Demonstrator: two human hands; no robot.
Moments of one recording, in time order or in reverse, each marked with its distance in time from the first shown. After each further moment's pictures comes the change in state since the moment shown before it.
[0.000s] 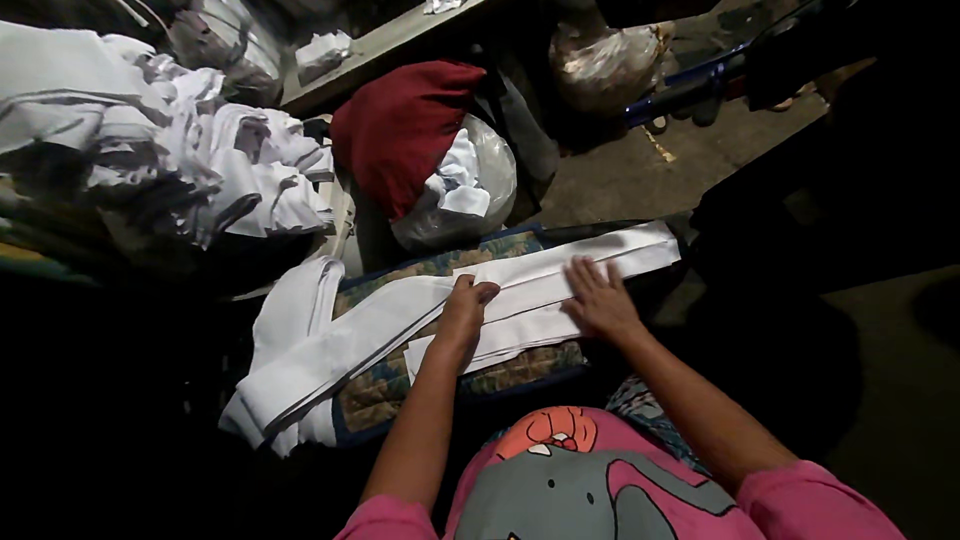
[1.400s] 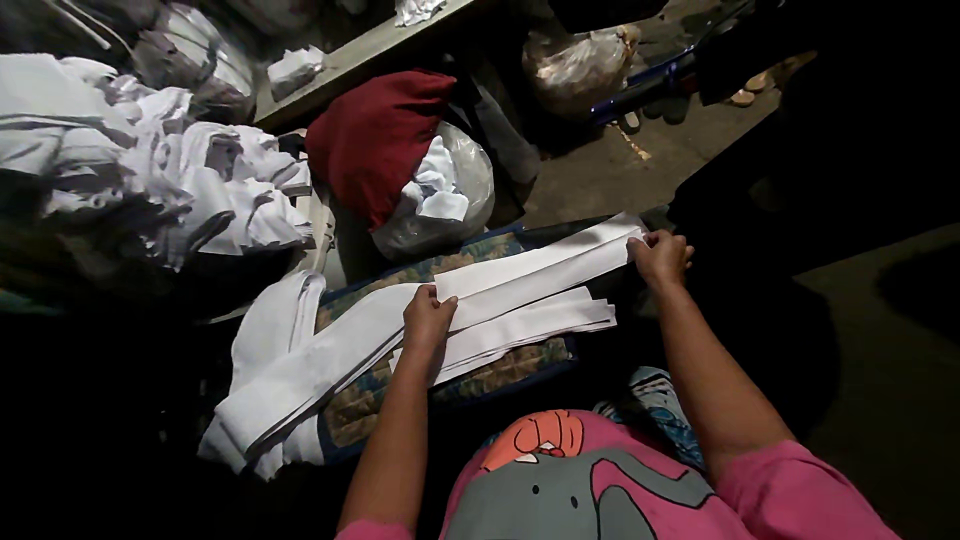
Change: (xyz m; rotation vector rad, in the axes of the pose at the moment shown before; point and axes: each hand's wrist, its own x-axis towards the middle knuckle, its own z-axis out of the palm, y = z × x) left_hand -0.011 -0.004 -0.022 -0.236 0.125 -0.318; right_hand 0.012 0.060 -0.099 0.516 0.237 0.997
